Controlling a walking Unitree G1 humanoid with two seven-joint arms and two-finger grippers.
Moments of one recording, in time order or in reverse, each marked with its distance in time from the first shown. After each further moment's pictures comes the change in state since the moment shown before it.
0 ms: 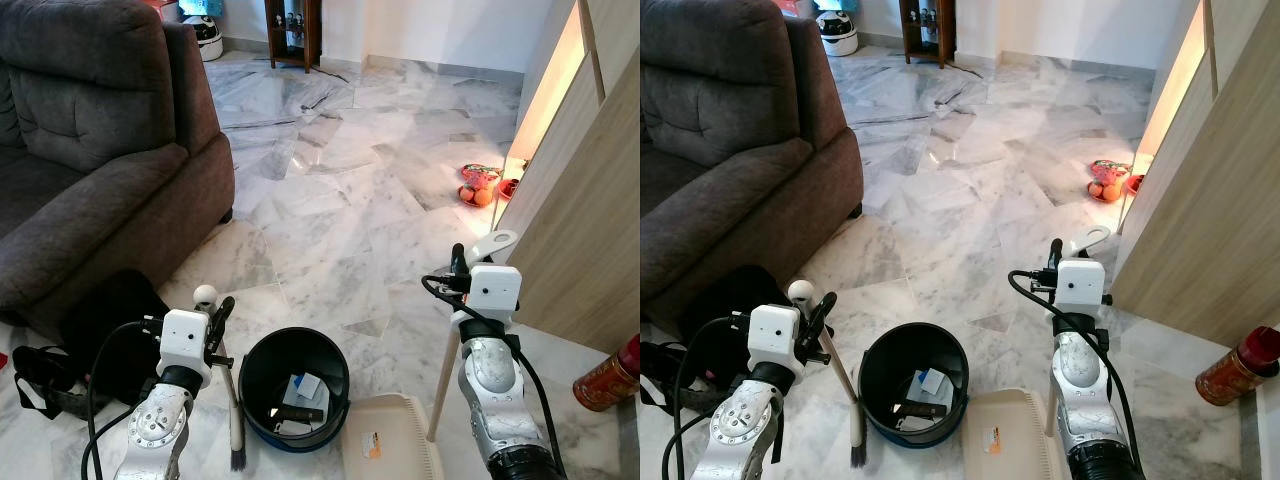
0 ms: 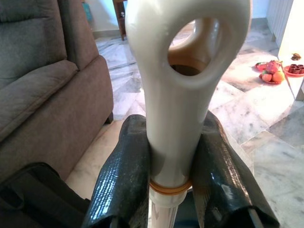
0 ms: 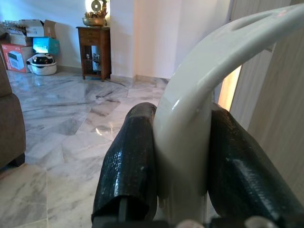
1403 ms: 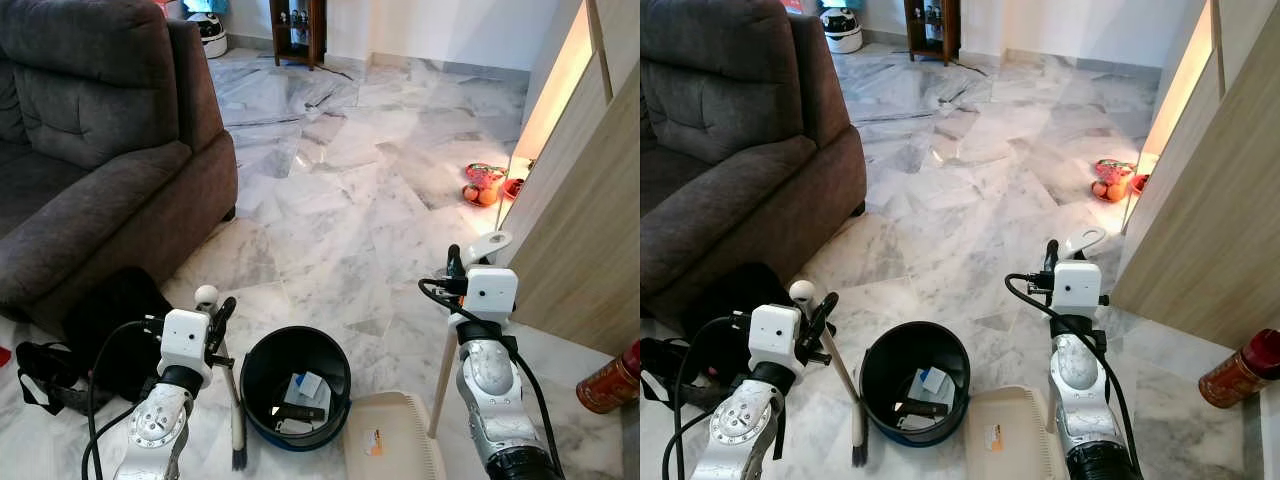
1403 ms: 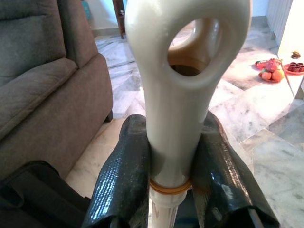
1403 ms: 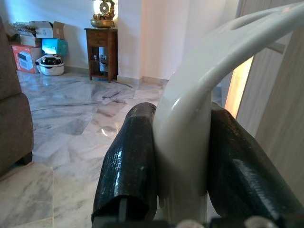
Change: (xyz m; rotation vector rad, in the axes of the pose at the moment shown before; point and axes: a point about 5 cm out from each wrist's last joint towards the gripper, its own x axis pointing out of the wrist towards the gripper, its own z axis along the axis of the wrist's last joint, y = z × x) left arm 0.001 -0.001 0.001 0.002 -0.005 -0.015; right arm -0.001 0.003 0.000 0.004 -0.021 0.018
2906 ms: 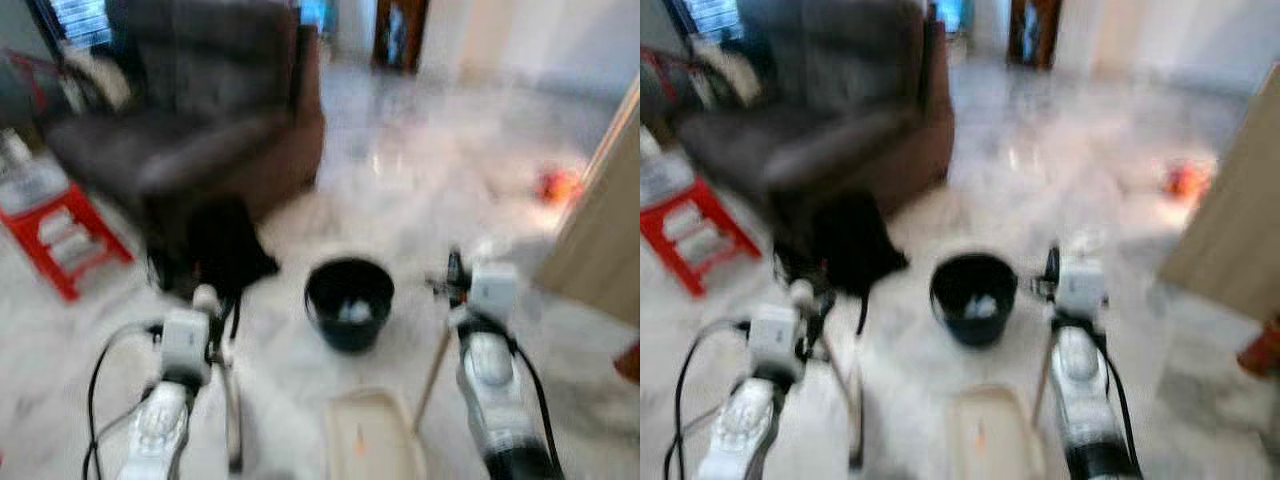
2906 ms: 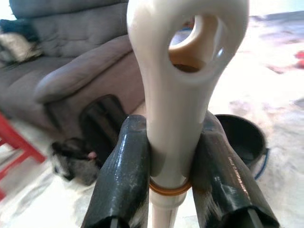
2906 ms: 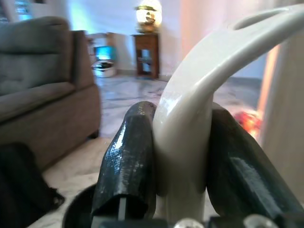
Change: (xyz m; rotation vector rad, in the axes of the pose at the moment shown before) left arm -0.003 0.003 -0.005 0.002 0.021 0.038; right arm 0.003 0.002 -0.005 0.078 0.039 -0.009
